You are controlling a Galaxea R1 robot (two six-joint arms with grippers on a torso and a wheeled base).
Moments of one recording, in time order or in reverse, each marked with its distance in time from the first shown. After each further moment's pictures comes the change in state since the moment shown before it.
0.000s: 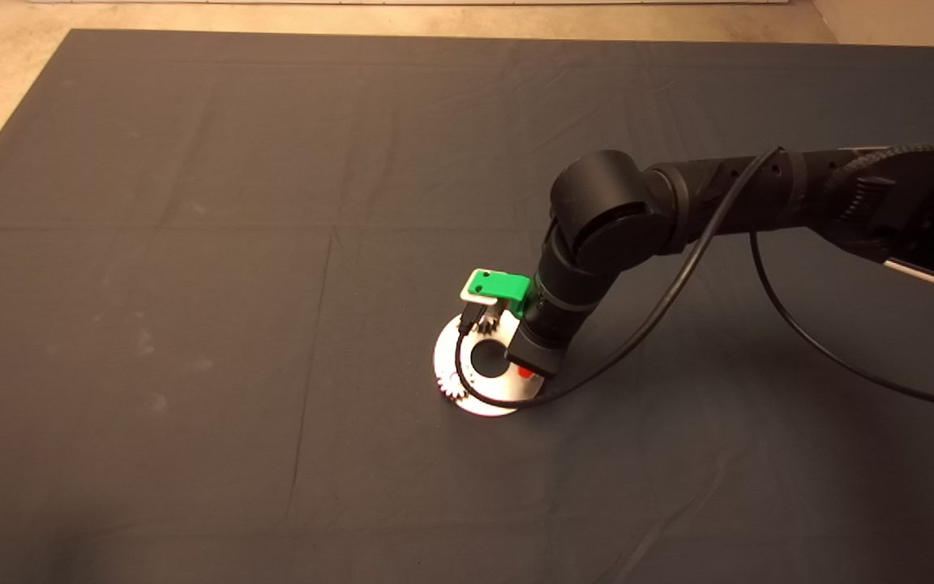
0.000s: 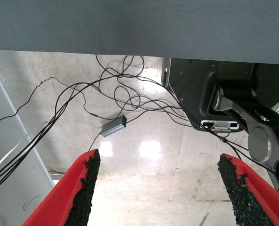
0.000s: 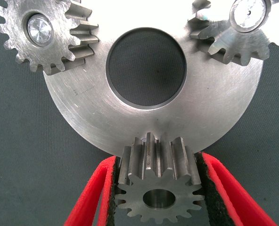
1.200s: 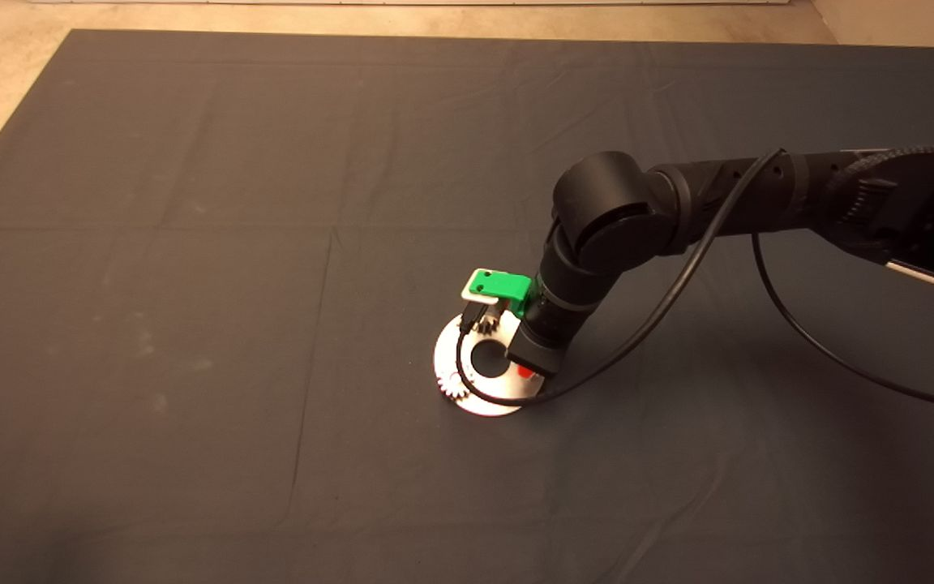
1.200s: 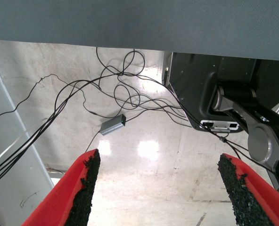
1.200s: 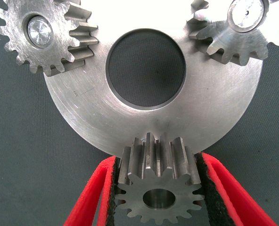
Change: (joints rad) left arm 0.000 -0.030 0.005 0.000 0.000 0.006; right arm -0.001 -0.008 0.000 -0.003 0.007 0.000
